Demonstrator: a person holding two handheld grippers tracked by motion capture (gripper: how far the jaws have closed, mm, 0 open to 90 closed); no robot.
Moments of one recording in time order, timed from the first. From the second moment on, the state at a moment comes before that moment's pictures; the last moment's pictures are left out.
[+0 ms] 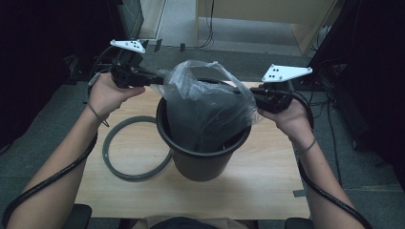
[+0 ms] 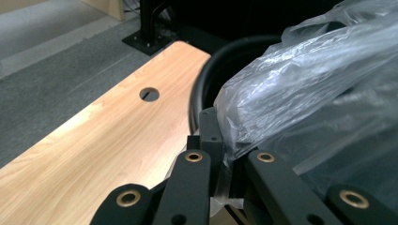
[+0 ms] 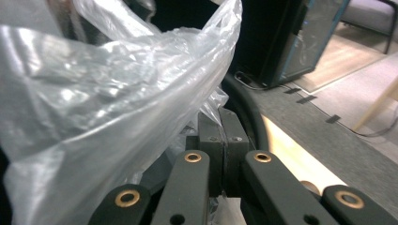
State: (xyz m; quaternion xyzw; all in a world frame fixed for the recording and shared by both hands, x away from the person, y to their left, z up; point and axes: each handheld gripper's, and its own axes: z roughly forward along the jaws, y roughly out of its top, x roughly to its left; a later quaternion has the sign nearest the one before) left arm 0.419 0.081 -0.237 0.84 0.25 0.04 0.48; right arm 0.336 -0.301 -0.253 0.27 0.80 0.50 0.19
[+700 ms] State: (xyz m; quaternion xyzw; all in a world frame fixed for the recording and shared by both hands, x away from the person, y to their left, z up) left arm 0.461 0.073 -0.292 0.81 0.30 0.01 0.50; right arm 0.389 -0.309 -0.291 0.31 0.79 0.48 0.22
